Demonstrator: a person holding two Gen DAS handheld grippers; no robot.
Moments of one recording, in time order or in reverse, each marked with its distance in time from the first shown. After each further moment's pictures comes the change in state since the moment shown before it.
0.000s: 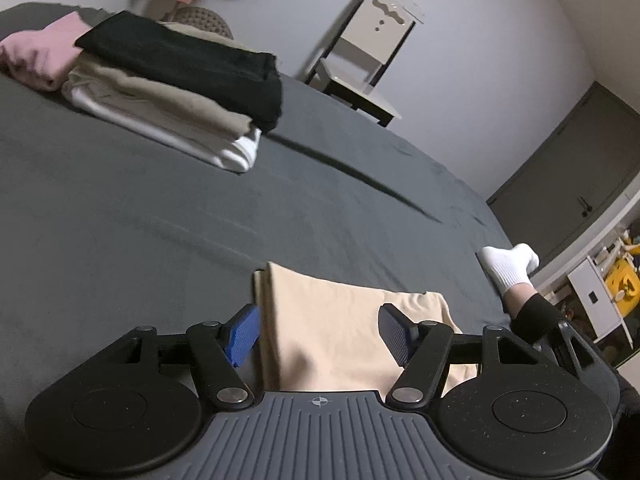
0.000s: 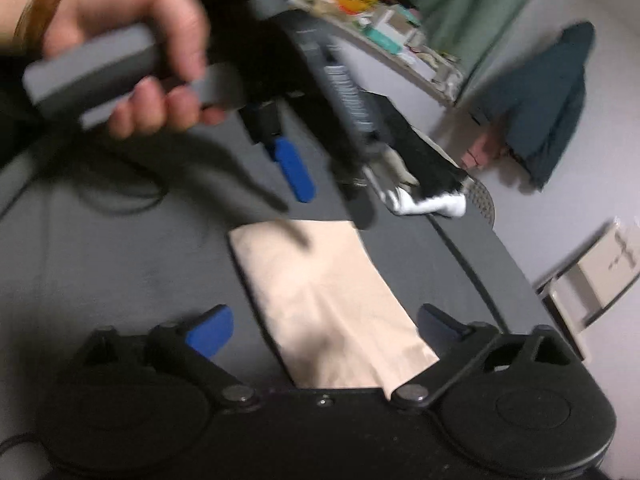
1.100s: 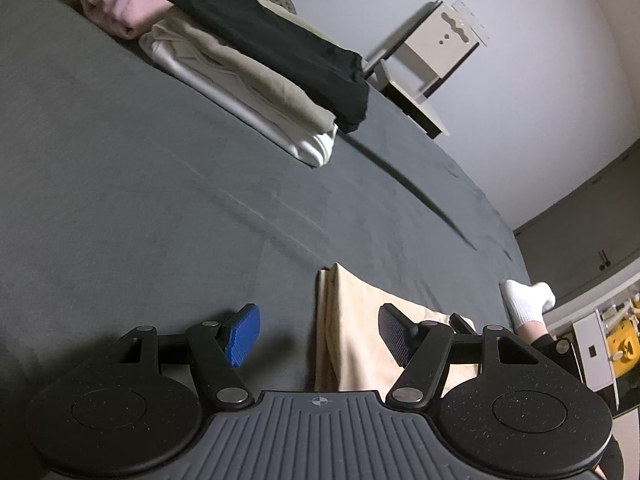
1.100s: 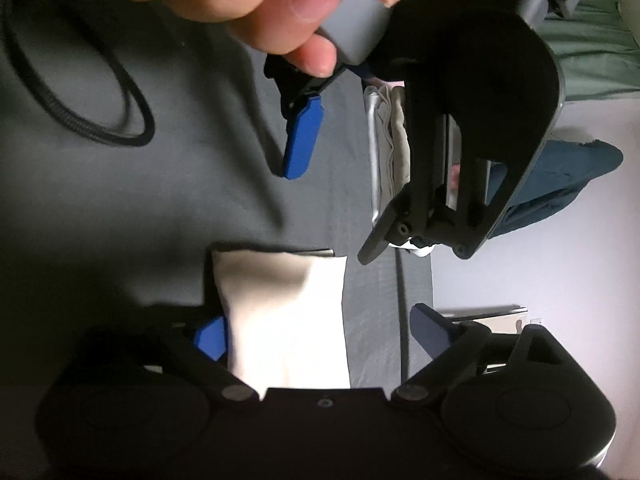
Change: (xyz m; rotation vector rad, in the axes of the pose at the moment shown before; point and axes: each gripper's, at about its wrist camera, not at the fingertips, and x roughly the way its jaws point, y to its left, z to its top) left arm -0.006 0.035 0.002 -0.200 0.024 0.062; right arm 0.096 0.053 0.055 -0.487 0.234 -0.309
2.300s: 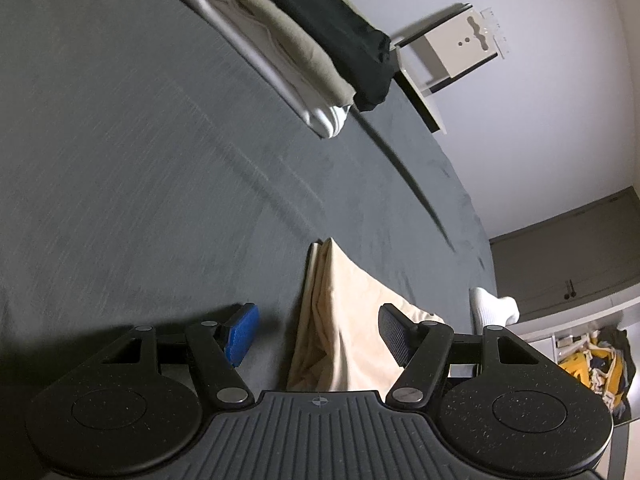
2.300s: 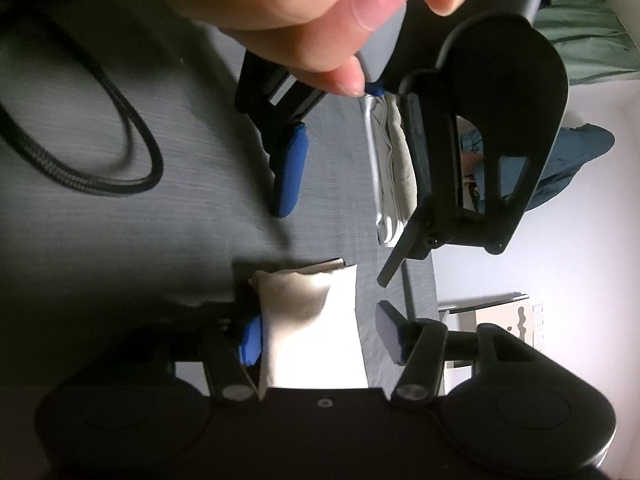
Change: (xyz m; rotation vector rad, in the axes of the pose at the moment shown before) left arm 0.028 0.010 0.000 -0.193 0.106 -0.105; right arm 0.033 -0.009 0.005 0.065 0.005 -0.011
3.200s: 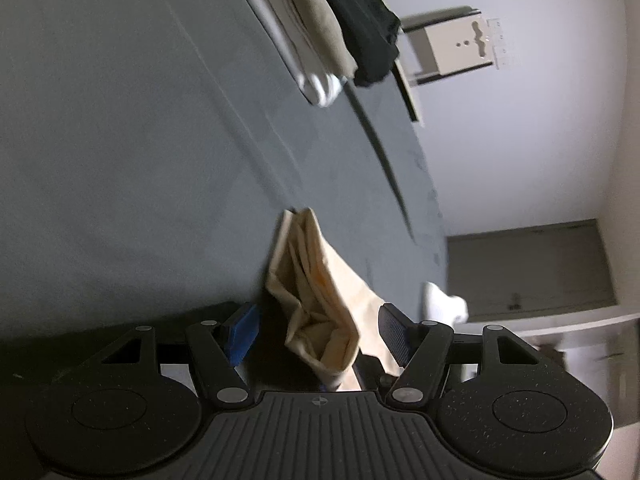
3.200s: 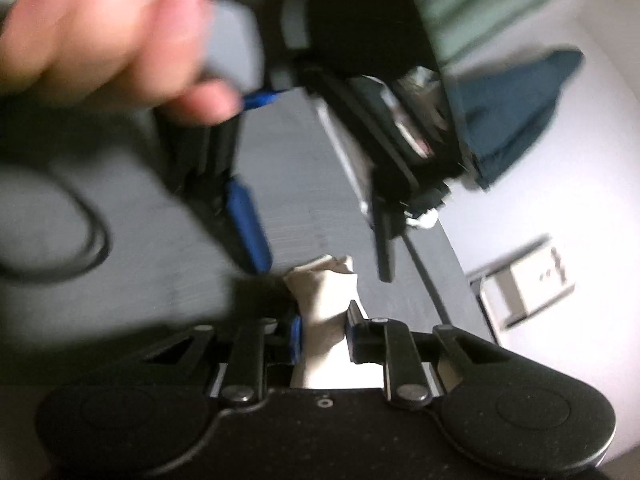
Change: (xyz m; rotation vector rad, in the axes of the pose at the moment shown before) left arm 0.044 0.002 -0.008 -0.171 0.116 -0.189; right arm 0.025 -0.056 -0.013 0.362 -0.047 0.084
